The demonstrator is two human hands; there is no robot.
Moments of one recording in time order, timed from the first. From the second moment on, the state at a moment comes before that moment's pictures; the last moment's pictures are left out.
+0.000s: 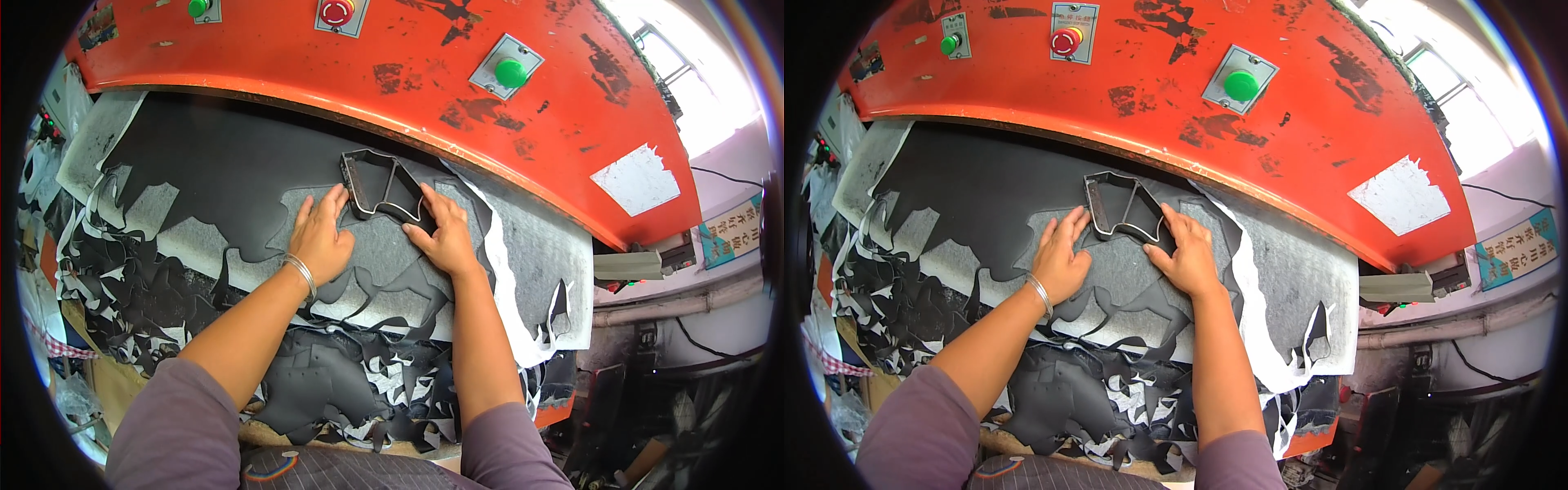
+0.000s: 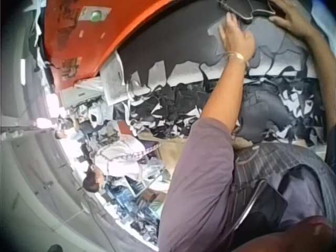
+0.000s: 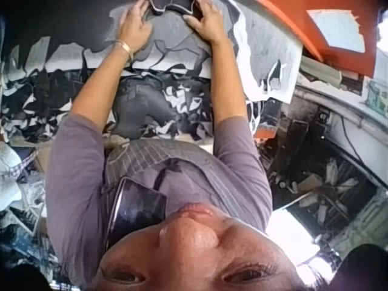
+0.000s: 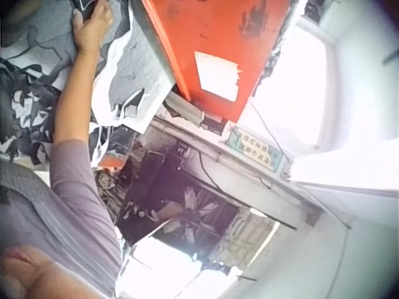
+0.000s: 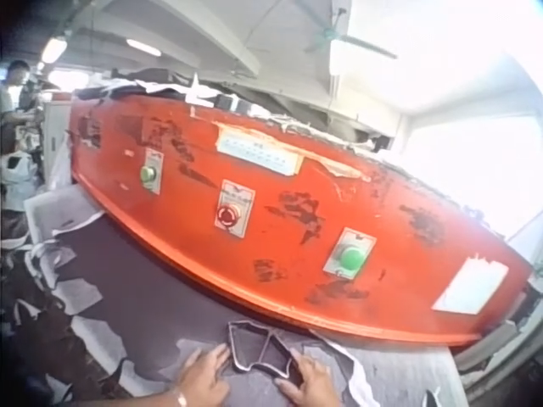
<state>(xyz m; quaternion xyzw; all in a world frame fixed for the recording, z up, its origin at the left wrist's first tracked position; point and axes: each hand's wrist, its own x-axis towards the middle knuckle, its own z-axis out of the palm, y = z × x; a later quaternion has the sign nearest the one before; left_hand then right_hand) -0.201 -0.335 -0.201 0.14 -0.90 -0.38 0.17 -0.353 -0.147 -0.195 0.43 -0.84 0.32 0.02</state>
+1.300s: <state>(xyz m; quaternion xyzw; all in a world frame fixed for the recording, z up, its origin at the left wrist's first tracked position) -0.168 -0.350 -0.195 0.19 -0.85 -0.46 0.14 -0.308 -0.150 -0.175 0.41 -0.87 0.28 0.00</state>
